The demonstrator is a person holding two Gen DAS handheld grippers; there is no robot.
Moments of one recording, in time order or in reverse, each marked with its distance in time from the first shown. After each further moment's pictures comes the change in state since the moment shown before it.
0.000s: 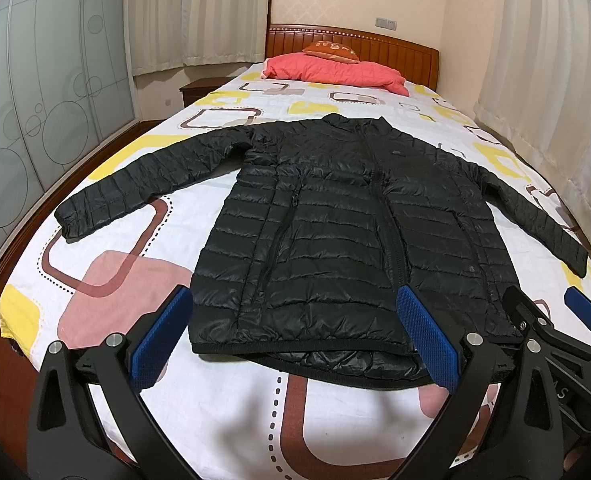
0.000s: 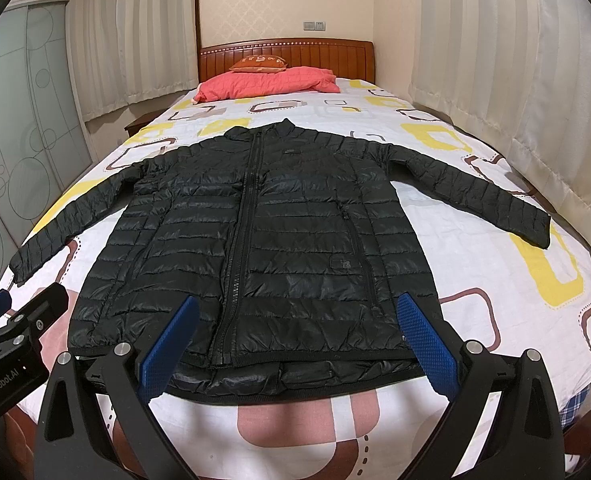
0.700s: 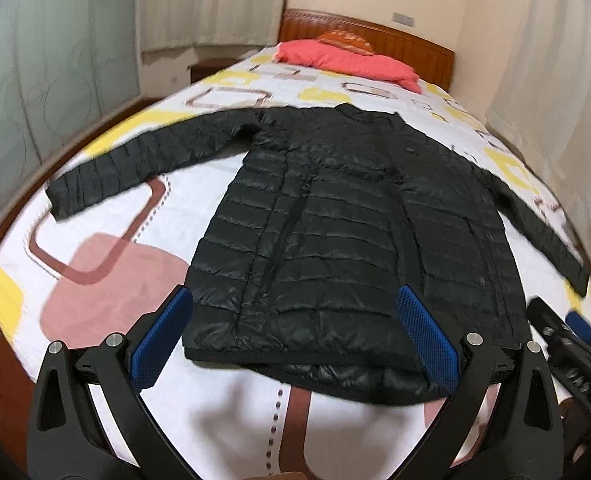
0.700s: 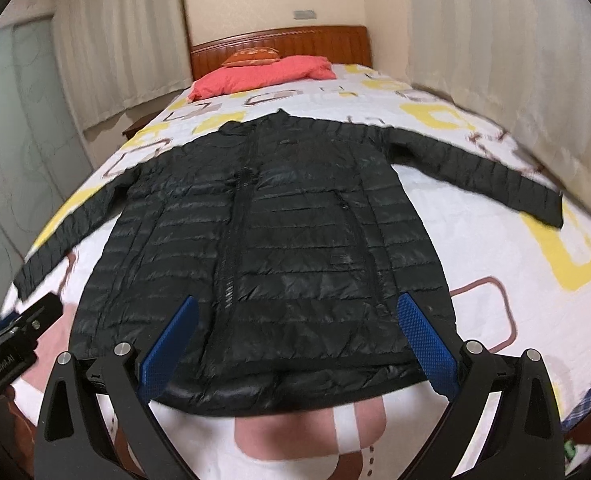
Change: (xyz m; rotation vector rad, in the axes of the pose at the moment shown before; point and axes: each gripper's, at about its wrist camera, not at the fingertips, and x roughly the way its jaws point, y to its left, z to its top) left arm 0.038 0.027 0.007 -0.112 0.069 -0.025; right arm 0.031 -0.029 -0.002 0.108 0.043 0.049
